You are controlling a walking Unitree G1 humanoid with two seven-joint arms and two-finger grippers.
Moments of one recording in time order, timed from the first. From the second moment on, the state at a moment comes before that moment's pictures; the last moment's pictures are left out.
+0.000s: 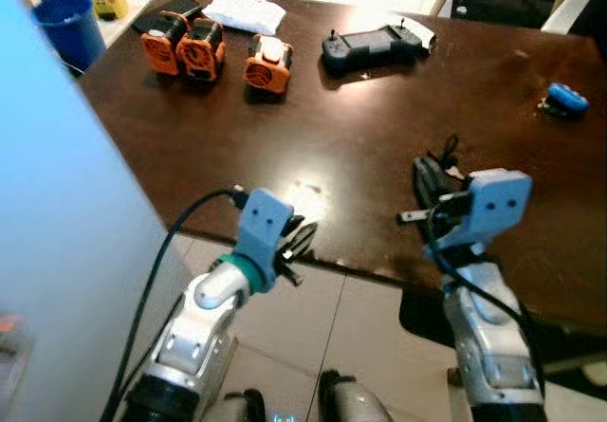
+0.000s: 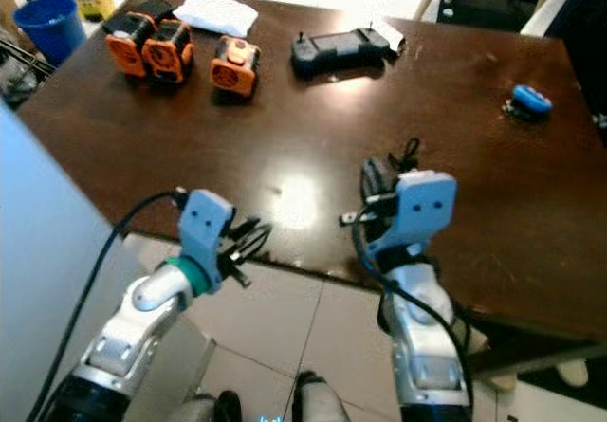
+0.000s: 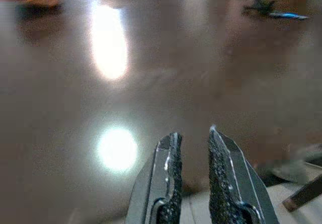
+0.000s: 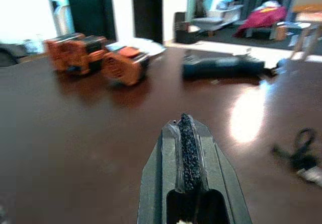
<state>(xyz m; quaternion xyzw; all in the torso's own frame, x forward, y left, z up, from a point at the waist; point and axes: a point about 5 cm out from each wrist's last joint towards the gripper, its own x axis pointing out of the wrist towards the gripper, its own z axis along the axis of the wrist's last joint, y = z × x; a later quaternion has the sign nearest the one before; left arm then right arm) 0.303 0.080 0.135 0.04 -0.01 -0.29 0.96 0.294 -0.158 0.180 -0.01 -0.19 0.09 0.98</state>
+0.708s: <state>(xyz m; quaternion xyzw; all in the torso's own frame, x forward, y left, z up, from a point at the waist) 0.297 0.078 0.112 0.06 0.02 -0.30 0.95 0.293 -0.162 0.138 0.00 -0.10 0.09 0.99</state>
